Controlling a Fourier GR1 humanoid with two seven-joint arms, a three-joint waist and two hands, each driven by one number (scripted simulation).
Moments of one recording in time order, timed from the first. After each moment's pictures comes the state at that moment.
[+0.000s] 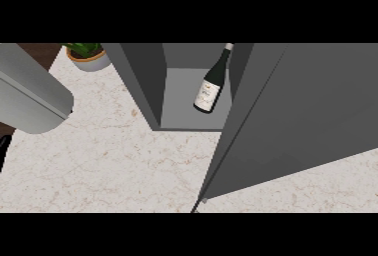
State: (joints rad) left arm 0.38 0.76 -0.12 -2.03 0.89 0.15 -0.51; right arm -0.11 -0.08 0.85 -2.41 0.09 -0.19 0.73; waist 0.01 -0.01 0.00
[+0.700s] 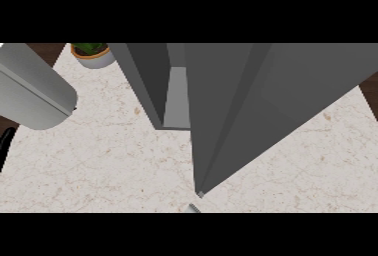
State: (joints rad) left arm 0.32 0.74 -0.09 -1.99 0.94 0.08 -0.45; right arm -0.44 -0.20 0.89 -2.35 0.07 -0.44 0.79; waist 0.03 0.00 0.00
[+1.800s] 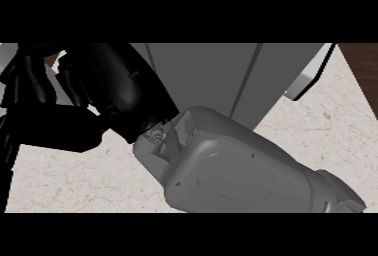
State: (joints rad) left arm 0.25 0.64 -0.10 -1.96 0.87 0.12 -0.39; right arm -1.20 -0.01 0.52 -1.44 -0.17 -0.44 0.54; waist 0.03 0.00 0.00
